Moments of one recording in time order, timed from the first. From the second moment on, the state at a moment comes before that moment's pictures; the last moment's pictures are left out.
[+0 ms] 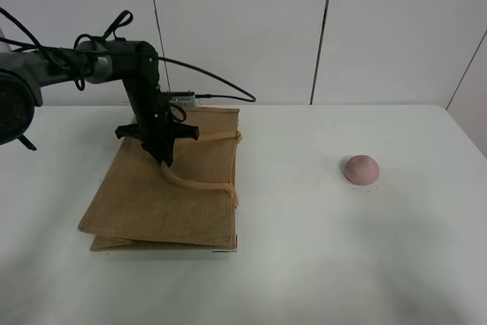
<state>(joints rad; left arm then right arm) -0.28 2.32 -1.91 -0.03 1.08 -0.16 -0.01 0.00 -0.50 0.06 1.03 -0.09</state>
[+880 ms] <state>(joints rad) -0.28 1.87 -2.05 -0.03 1.17 -0.08 -0.01 0.00 -0.50 0.06 1.03 -0.09</state>
